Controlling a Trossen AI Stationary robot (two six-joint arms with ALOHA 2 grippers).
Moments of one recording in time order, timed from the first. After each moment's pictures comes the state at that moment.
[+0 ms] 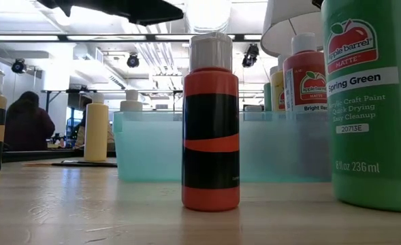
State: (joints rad) left arm 0.03 1.11 0.76 0.26 -0.09 0.42; right arm 0.34 1.39 1.33 -1.31 0.04 1.48
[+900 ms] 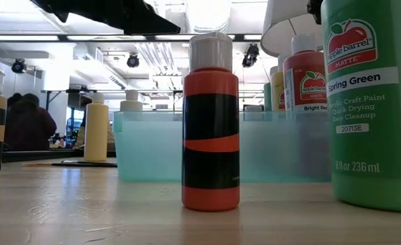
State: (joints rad) left arm 0.03 1.11 0.73 0.20 -0.09 0.42; right arm 0.42 1.54 1.30 -1.29 0.05 1.60
